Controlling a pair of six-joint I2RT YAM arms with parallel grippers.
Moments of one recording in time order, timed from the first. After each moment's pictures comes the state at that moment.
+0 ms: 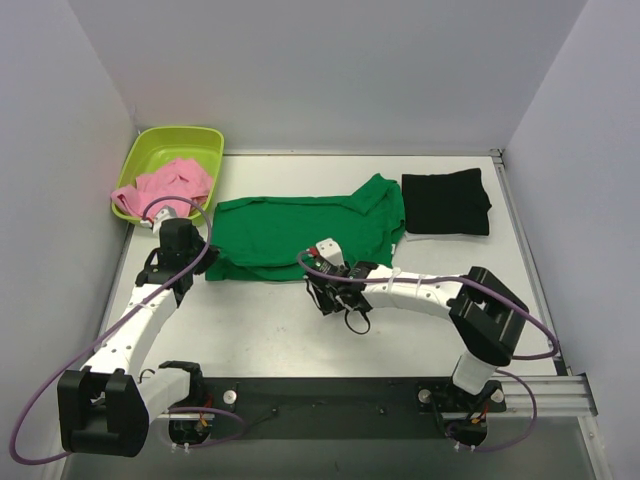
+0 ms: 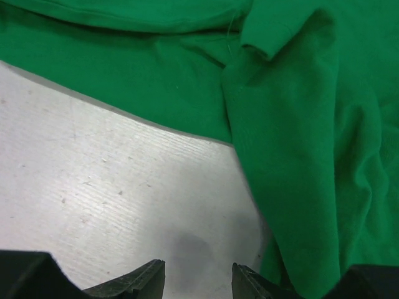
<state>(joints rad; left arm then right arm) -0.10 1.07 0.69 -0.29 -0.12 -0.83 1.02 1.68 1.03 -0.49 0.37 0.50</state>
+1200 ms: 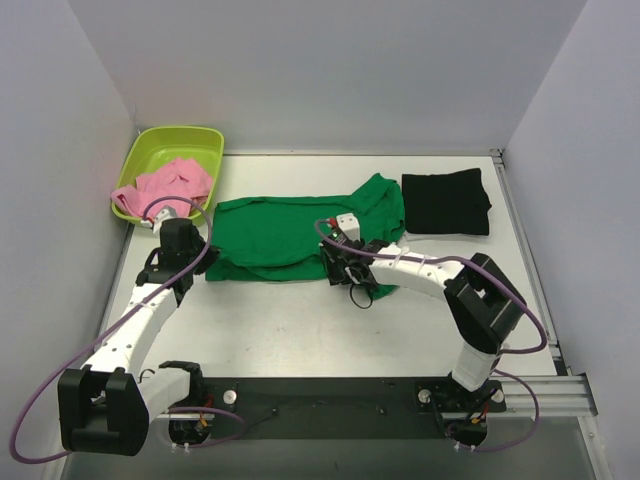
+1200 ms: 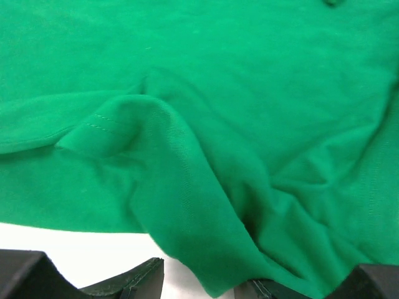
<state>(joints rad) -0.10 1.08 0.69 -0.29 -0.12 -0.82 0.80 1.73 1.05 -0.39 0.38 0.49</state>
